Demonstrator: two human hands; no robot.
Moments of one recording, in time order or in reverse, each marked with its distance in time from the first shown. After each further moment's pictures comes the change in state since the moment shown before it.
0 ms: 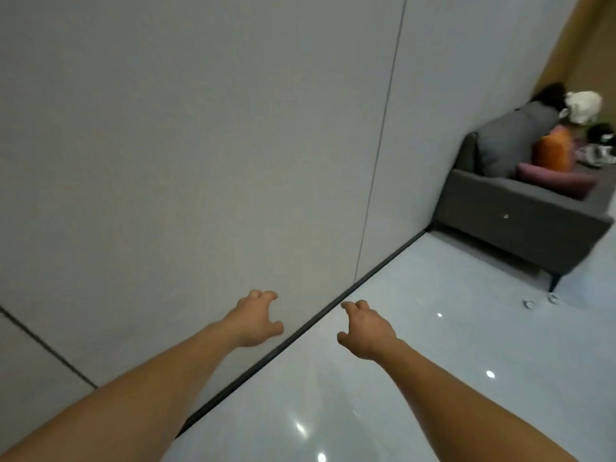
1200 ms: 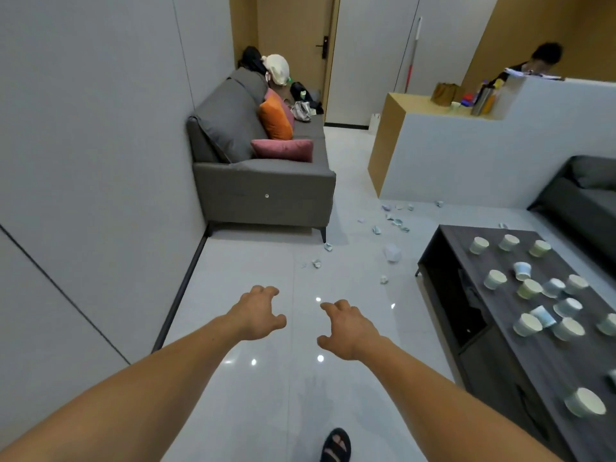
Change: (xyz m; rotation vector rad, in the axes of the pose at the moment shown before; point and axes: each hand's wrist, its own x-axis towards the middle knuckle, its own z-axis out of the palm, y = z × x) left_hand 0.382 0.574 0.126 0.193 -0.371 0.738; right_hand 0.098 0.496 -0.171 0.163 0.101 0.727
